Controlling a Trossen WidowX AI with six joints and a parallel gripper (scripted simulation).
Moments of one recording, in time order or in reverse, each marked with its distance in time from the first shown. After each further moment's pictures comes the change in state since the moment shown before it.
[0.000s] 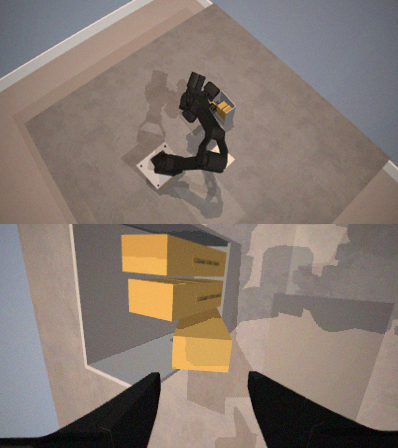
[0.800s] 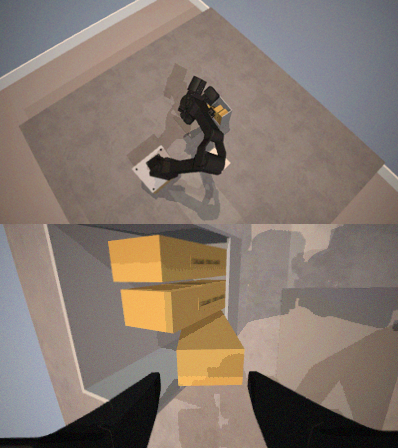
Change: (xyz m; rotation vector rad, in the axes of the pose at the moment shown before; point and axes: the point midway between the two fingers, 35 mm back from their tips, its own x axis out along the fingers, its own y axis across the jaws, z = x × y) arm 0.018 0.005 0.001 0.094 0.001 -0.008
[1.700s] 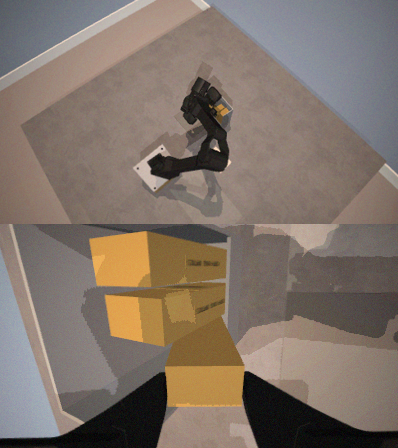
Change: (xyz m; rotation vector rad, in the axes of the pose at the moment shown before) arm 0.018 -0.002 0.001 -0.004 -0.005 -0.003
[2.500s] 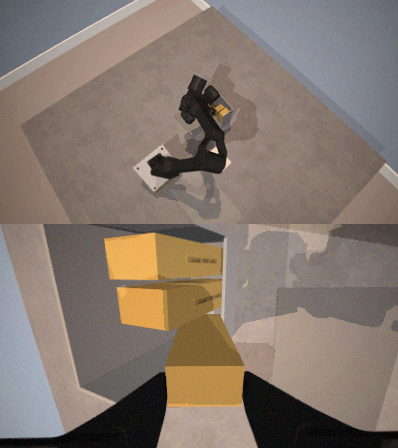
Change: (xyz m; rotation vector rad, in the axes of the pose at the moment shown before) arm -0.020 0.000 -0.002 -0.004 0.007 -0.004
